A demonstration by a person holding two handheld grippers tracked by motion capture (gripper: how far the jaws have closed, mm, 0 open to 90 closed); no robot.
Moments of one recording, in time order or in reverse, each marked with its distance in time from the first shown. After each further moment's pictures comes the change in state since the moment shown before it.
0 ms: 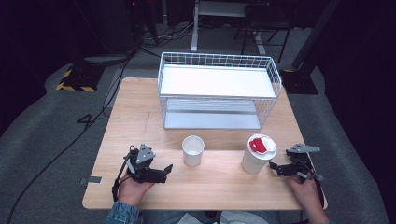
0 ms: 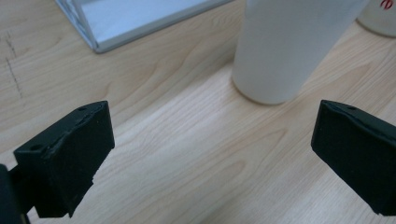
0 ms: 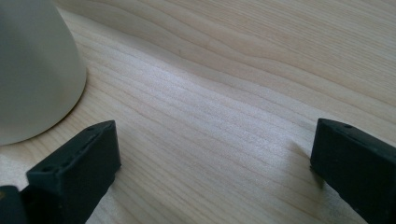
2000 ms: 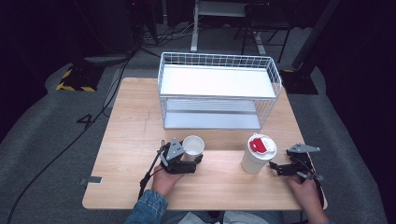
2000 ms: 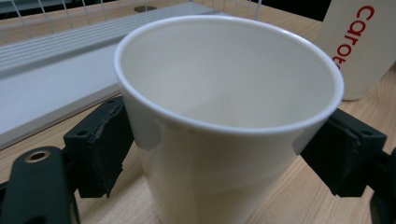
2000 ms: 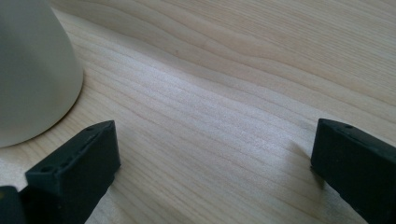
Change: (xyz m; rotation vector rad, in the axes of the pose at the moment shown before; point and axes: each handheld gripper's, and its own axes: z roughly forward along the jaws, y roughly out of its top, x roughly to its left) left arm -0.040 0.020 0.084 -0.190 -0.135 0.081; right arm 0.000 0.000 0.000 0.001 -0.009 0.009
